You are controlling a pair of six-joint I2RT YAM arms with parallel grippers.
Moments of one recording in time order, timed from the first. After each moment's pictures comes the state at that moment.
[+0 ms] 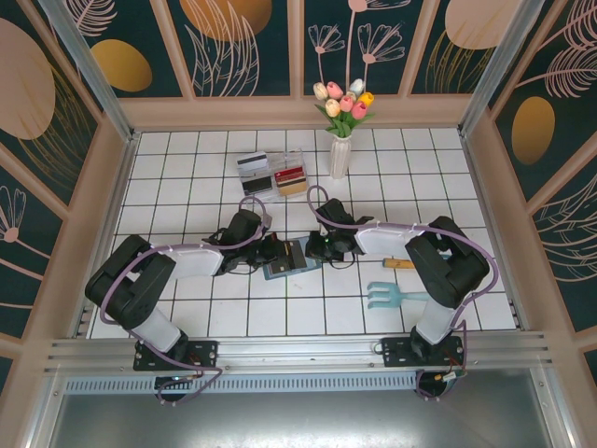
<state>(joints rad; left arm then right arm) -0.61 1.61 0.62 0.18 0.40 -0.91 0.71 1.74 0.89 -0.23 -0.27 0.78</state>
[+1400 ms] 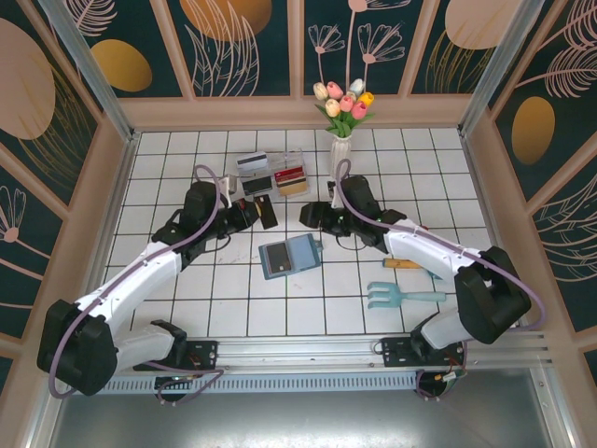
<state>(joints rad) -0.45 1.19 0.77 -0.13 0.32 -0.76 0.63 1.44 0.89 -0.09 -0.36 0.80</state>
